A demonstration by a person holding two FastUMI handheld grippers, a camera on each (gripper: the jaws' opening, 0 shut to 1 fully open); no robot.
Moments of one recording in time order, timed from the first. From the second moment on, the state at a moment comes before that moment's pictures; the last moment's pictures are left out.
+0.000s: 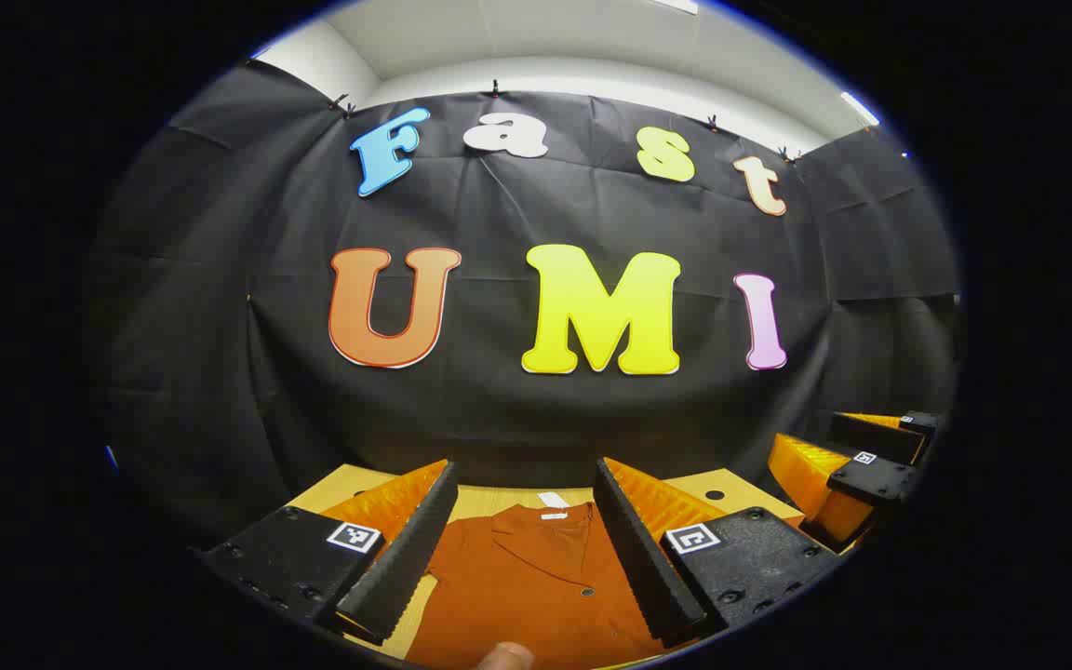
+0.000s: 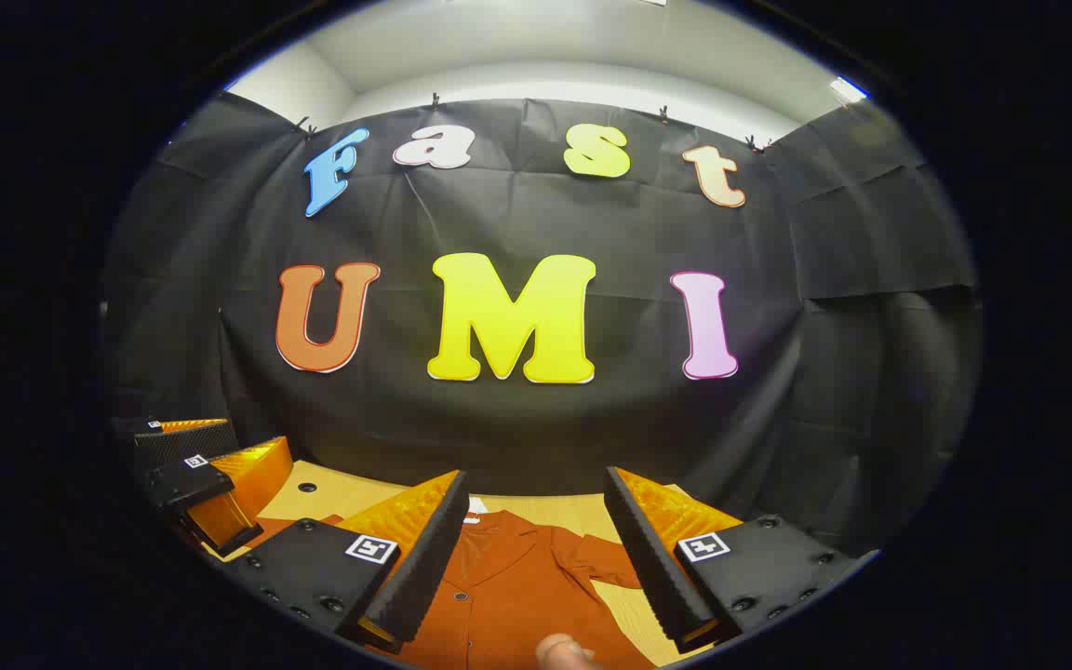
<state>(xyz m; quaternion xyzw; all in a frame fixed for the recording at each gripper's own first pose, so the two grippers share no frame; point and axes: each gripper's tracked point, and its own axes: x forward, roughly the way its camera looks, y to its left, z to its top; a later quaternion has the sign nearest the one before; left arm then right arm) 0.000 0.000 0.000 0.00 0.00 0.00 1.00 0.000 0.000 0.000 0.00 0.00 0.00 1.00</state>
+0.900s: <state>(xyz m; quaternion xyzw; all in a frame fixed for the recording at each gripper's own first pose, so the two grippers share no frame) -0.002 -0.002 -0.014 0.00 0.02 0.01 1.00 -0.001 0.003 -0.009 -0.01 0.01 0.01 1.00</state>
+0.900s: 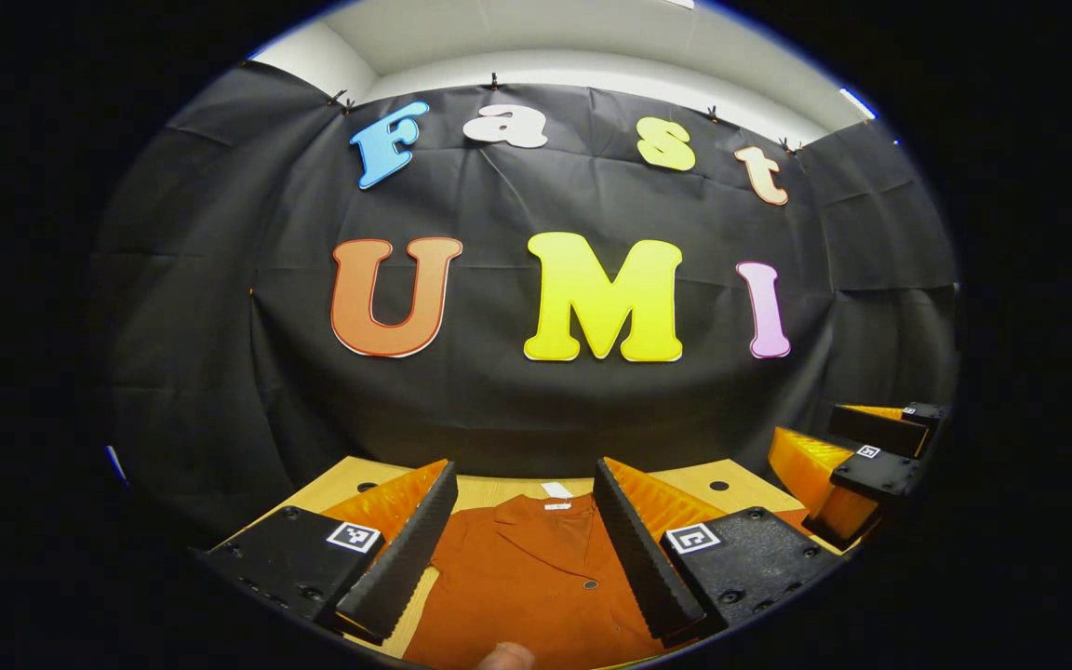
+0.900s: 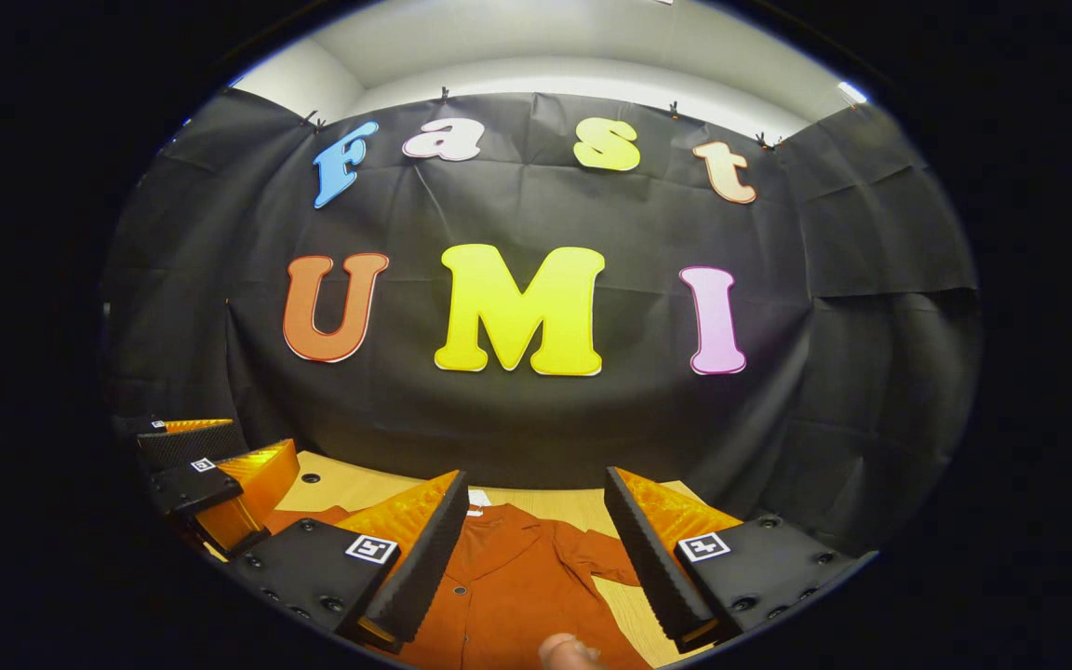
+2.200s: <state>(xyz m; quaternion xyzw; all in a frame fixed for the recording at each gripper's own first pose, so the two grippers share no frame) 0.005 -0.029 -0.055 0.03 0.06 0.00 1.00 0.015 -0.034 -0.075 0.03 0.08 0.01 1.00</state>
